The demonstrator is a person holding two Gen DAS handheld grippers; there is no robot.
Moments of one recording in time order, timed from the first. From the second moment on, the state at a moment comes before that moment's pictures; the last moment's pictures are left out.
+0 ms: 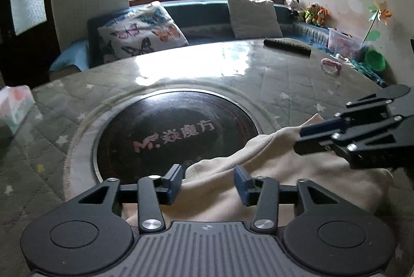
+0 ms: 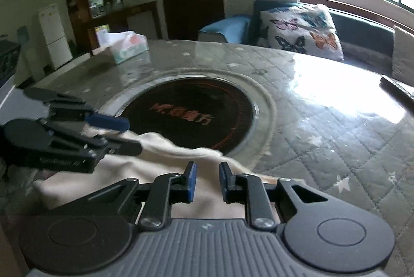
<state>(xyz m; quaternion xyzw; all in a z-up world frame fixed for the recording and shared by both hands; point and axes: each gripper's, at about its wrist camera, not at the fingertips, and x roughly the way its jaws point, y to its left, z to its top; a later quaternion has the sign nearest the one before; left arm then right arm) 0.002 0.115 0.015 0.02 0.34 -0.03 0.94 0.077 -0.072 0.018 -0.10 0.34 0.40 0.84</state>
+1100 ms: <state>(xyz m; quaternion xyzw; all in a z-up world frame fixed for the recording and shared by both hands) -0.091 0.138 -0.007 0.02 0.34 0.09 0.94 -0.011 -0.107 0.001 -0.10 0.32 0.40 0.85</state>
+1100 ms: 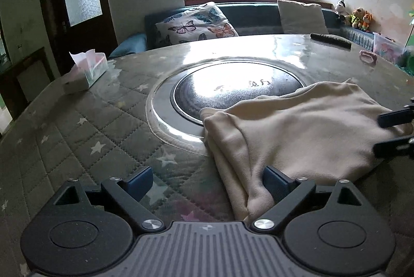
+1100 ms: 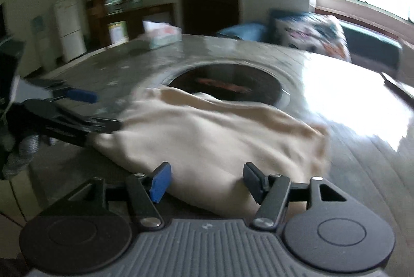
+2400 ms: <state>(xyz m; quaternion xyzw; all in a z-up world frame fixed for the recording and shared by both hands) 0.002 0.167 -0.013 0.03 0.36 0.13 0.92 0.098 -0.059 -0.005 -0.06 0.35 0.41 0.84</state>
